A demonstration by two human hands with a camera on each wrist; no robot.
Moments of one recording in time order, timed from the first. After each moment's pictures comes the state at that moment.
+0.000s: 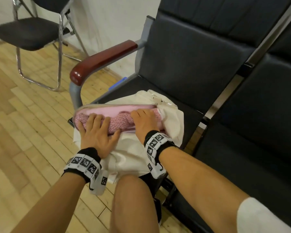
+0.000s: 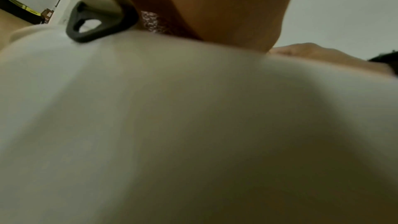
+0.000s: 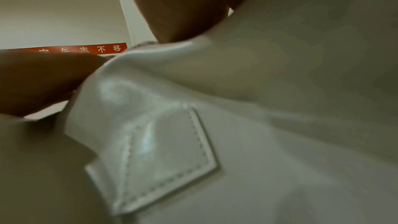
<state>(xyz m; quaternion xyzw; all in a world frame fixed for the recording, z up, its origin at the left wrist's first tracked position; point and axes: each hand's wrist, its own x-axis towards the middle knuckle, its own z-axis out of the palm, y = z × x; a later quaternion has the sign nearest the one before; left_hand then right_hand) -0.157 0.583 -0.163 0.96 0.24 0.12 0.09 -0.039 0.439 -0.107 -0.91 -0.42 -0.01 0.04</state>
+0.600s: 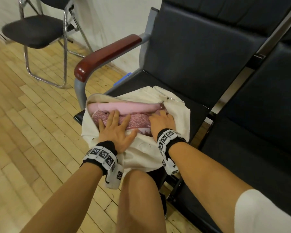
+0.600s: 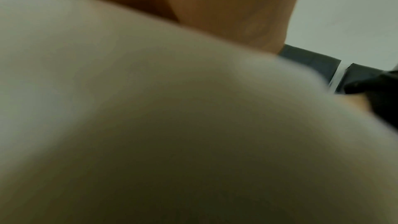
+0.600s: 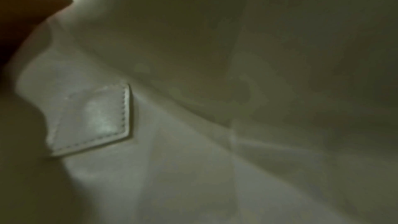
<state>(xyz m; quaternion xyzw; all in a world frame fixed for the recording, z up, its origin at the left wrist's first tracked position) -0.135 0.555 -0.152 0.97 0.21 -0.08 0.10 -0.007 0.415 -0.145 -0.94 -0.33 0.05 -0.03</state>
